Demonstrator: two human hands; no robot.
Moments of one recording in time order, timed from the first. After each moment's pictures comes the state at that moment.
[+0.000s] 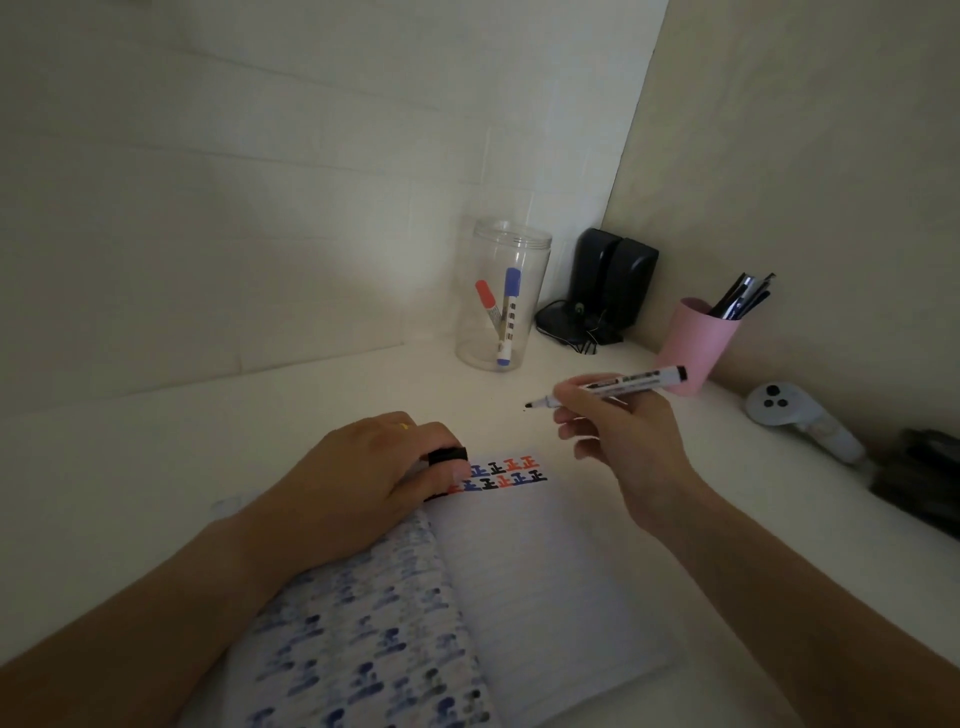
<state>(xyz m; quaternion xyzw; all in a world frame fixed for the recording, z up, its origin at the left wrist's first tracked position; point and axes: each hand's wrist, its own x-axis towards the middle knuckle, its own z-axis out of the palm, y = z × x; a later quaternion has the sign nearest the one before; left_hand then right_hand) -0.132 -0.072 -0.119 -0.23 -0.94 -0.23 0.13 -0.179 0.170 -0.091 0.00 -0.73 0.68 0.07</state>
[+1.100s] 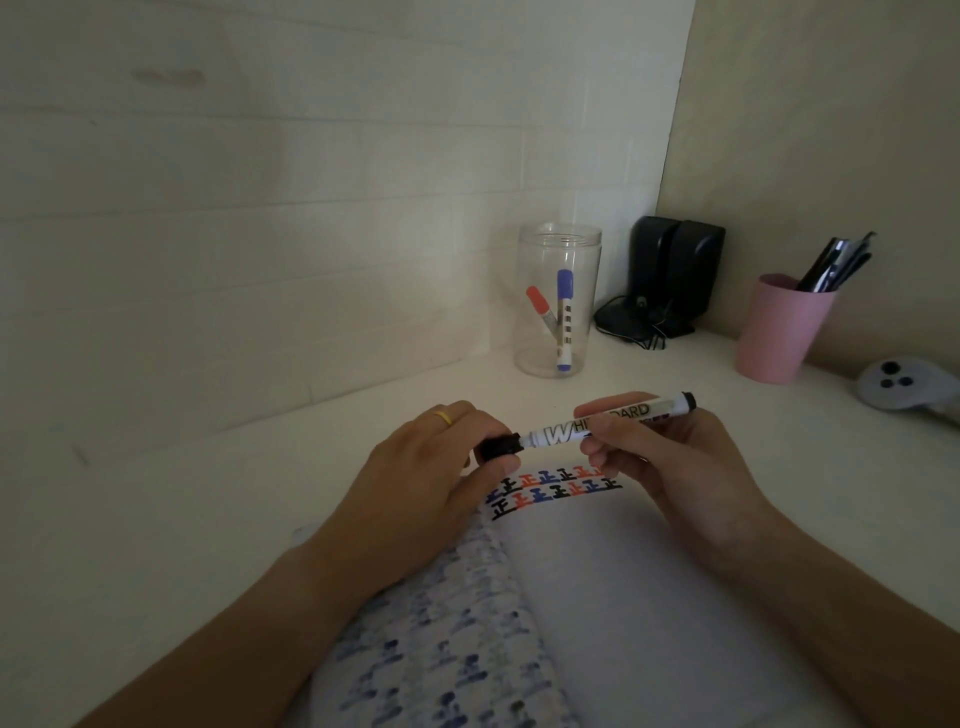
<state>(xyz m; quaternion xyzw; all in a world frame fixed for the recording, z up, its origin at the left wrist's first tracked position) -0.133 -0.072 -0.119 -0.21 -0.93 -0.20 0.24 -0.166 0.157 -0.111 0.17 -0.63 0.76 0.00</state>
